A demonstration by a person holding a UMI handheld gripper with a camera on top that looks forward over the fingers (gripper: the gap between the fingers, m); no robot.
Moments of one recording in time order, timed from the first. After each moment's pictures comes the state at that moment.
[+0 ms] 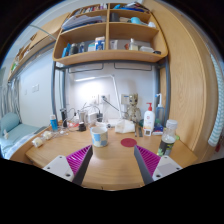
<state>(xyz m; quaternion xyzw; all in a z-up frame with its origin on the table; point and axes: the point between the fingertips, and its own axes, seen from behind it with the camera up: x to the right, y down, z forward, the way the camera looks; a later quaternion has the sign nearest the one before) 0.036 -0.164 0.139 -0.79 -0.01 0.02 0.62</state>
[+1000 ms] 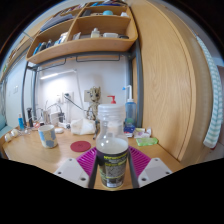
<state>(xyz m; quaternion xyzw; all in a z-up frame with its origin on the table) 0.230 -0.075 0.070 -0.77 0.06 -0.03 0.64</state>
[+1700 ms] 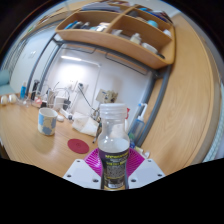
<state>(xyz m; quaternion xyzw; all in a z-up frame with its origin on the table) 0.207 -0.044 0.099 -0.75 -0.09 -0.17 0.63</state>
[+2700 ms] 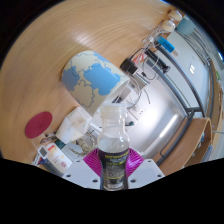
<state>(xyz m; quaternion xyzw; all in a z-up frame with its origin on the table) 0.041 0.118 0.159 -0.28 -0.65 -0.64 0.29</state>
